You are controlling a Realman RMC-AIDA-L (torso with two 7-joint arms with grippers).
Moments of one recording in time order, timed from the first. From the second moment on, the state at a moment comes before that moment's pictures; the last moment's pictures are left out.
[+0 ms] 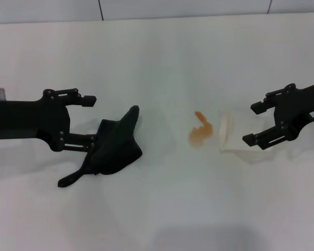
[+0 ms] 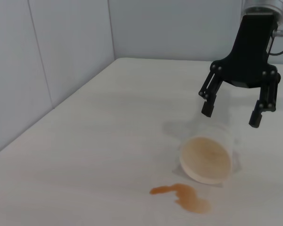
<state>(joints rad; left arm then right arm) -0.44 -2.06 0.85 0.99 2.05 1.64 -1.35 0.46 2.01 -1.21 -1.37 -2.20 -1.59 1.98</state>
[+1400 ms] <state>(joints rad) -0.44 -2.06 0.85 0.98 2.05 1.63 -1.34 0.53 2.01 -1.33 -1.32 -2.35 -1.53 2.01</state>
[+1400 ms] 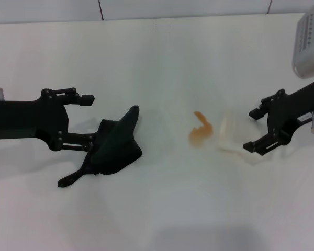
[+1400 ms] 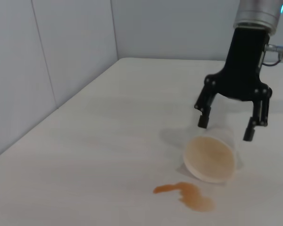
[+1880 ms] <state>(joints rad) -0.44 -2.06 0.85 0.98 2.05 1.63 -1.34 0.54 2.01 -1.36 -1.31 -2.38 -1.50 2.01</state>
